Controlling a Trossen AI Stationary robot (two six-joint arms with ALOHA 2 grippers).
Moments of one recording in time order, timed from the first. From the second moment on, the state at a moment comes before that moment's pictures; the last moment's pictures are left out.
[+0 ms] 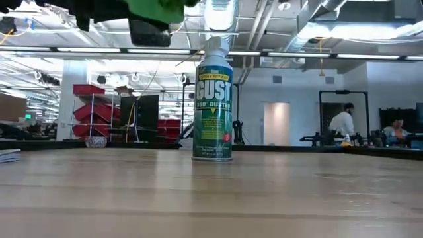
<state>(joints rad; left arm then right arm) -0.57 0.94 0.41 0.57 -1.10 0.09 -0.06 1.85 1.59 0.13 -0.14 -0.23</state>
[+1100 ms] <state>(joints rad) -0.58 0.94 0.42 0.57 -1.11 0.12 -0.06 1.82 1.58 0.04 -0.13 -0.25</state>
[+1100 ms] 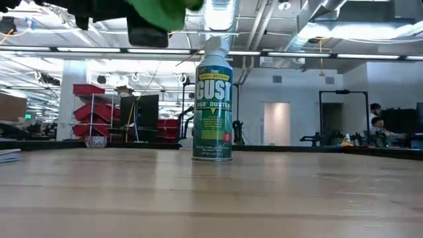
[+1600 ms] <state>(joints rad) -0.58 0.94 0.42 0.59 -1.11 0.15 -0.07 1.82 1.38 0.22 -0.13 -0.15</state>
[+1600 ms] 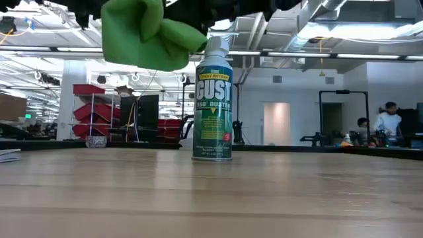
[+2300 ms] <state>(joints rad) -0.58 0.94 0.43 0.65 -1.11 0.23 -0.05 1.91 1.40 0.30 -0.18 -0.10</state>
